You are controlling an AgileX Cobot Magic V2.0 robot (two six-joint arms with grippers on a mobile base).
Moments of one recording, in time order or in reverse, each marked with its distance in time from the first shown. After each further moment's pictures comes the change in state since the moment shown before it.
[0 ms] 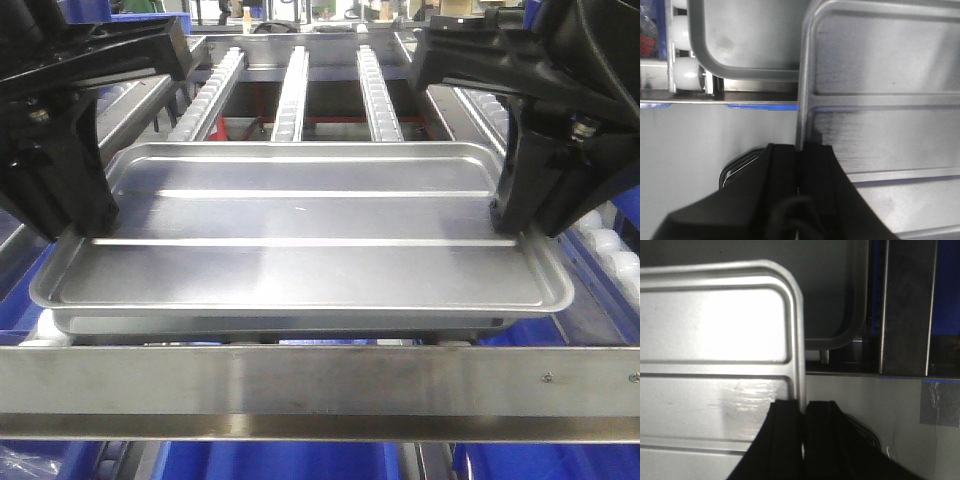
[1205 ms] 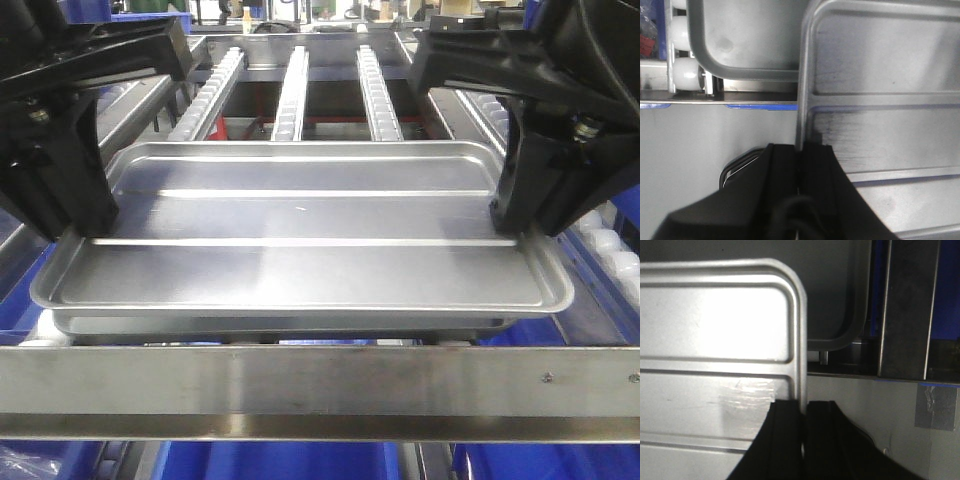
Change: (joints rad) left arm -0.001 0.000 0.000 0.000 -0.002 0.004; right arm 0.000 0.000 0.000 -0.001 0.000 -0.033
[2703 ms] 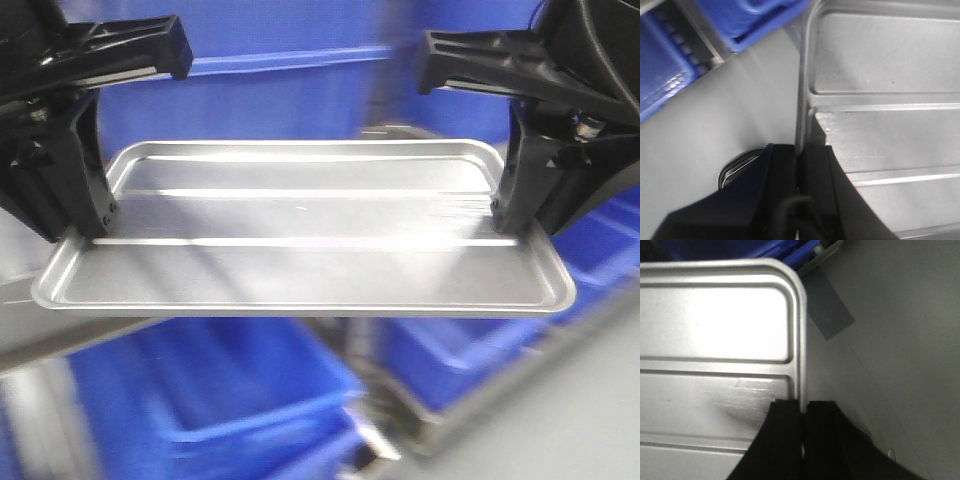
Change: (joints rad) left arm 0.000 -0.002 0.000 -0.004 0.000 0.000; right arm 0.000 0.000 0.000 -0.002 0.000 0.000
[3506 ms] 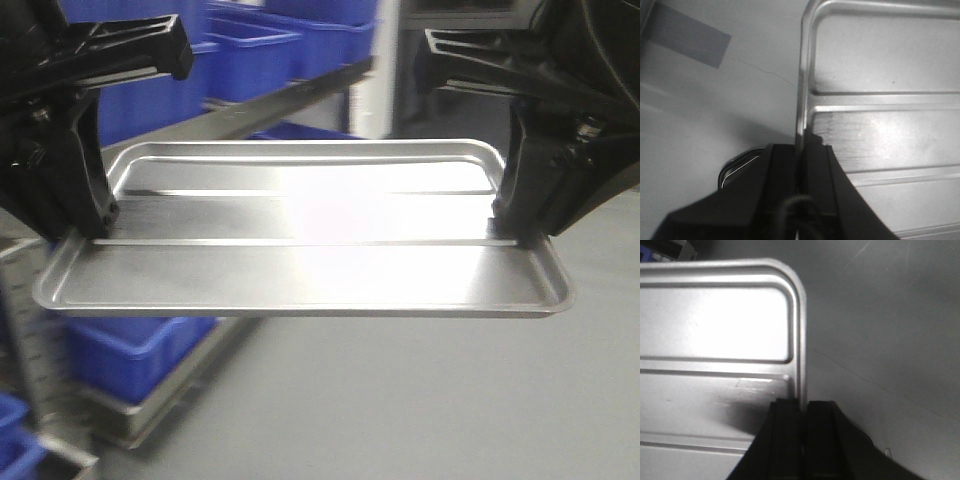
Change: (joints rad) left arm 0.000 0.000 0.000 0.000 0.000 0.000; right arm 0.000 0.000 0.000 -0.002 0.002 0.000
